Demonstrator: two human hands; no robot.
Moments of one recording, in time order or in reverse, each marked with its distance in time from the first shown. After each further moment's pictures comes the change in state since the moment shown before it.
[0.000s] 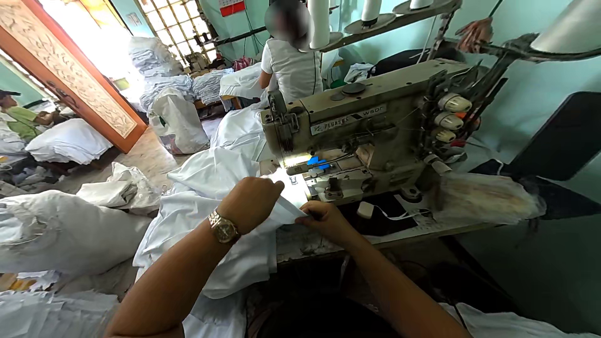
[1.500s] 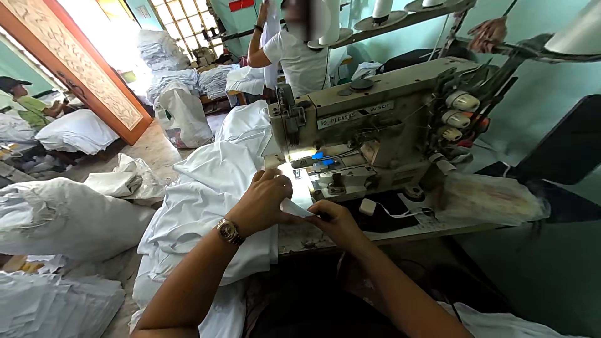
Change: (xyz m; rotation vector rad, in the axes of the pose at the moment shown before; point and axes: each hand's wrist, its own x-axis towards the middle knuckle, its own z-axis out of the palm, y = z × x) left_hand 0.000 -0.005 0.050 -0.208 0.298 0.084; right_hand -0.025 -0.007 0.001 -0.066 0.091 -0.029
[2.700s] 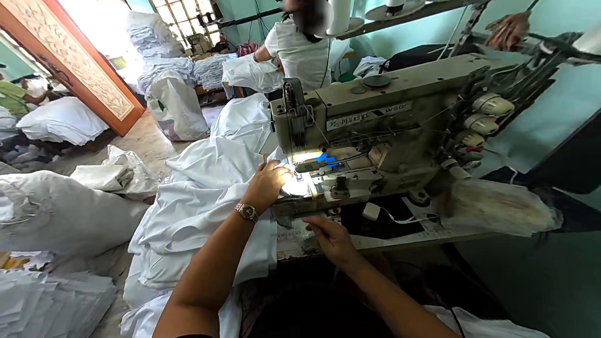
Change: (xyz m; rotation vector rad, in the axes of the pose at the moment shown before) left_hand 0.043 -0.070 0.081 0.027 0.286 0.018; right_hand -0.023 0.048 0.030 -0.216 0.099 -0.143
